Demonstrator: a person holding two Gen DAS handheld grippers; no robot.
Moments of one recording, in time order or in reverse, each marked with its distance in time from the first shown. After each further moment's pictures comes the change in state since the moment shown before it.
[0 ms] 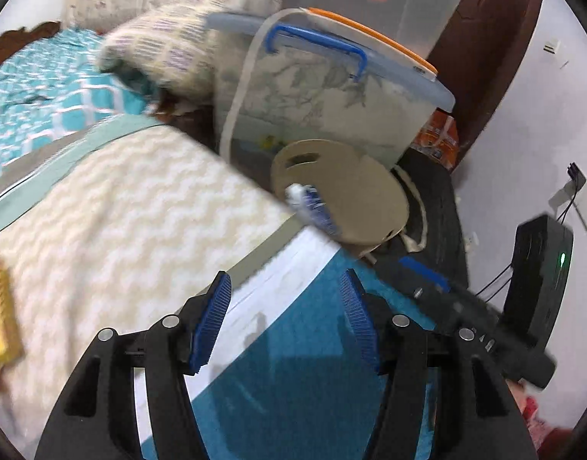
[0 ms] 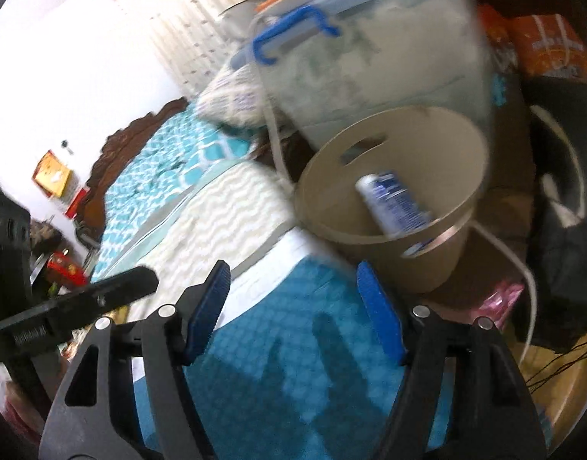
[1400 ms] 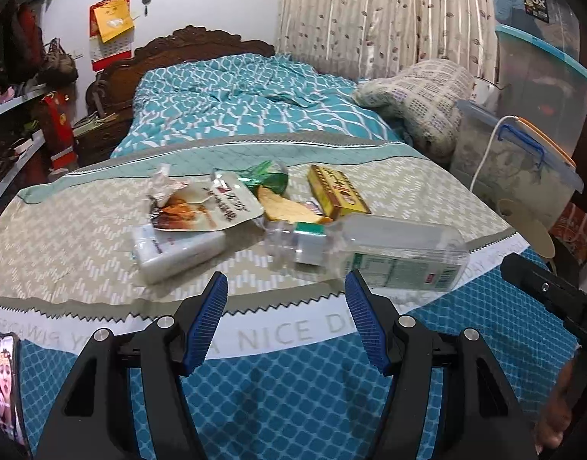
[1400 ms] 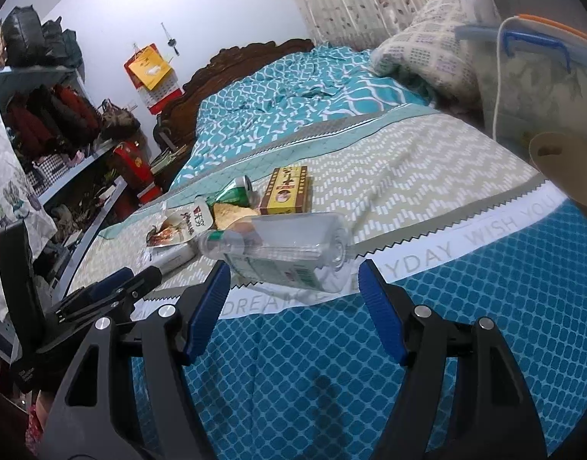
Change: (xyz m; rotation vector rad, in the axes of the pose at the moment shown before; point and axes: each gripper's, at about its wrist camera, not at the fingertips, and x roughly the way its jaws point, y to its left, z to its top) left arm -0.216 0.148 -0.194 -0.353 -0.254 0.598; right arm -0.016 0.236 -0.134 -0.371 0.136 0.212
